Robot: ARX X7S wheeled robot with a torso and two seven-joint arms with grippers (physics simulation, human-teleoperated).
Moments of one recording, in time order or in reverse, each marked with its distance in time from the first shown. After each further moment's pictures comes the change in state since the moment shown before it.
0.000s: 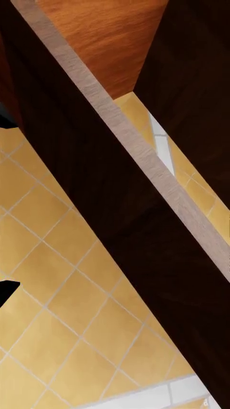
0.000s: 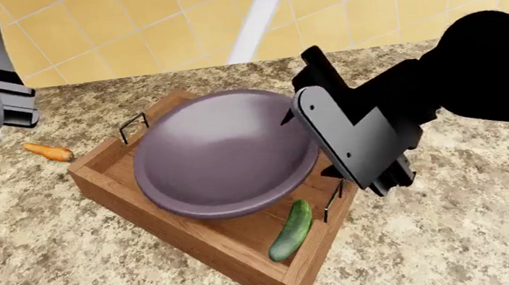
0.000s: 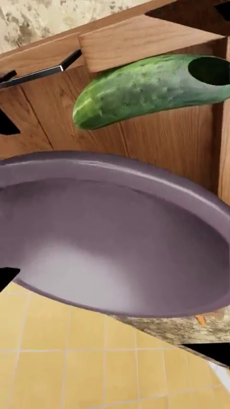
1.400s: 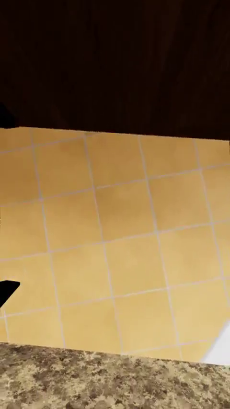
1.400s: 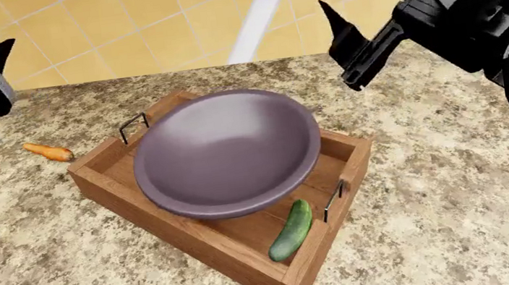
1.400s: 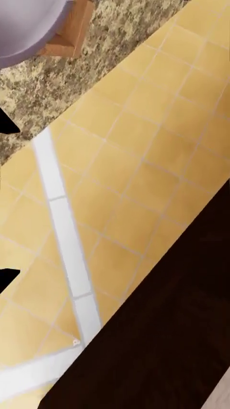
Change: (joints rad) left arm -0.928 -0.041 0.766 -1.483 0.472 0.992 0.408; right arm -0.030 0.284 0.400 -0.401 0.711 0.598 0.923
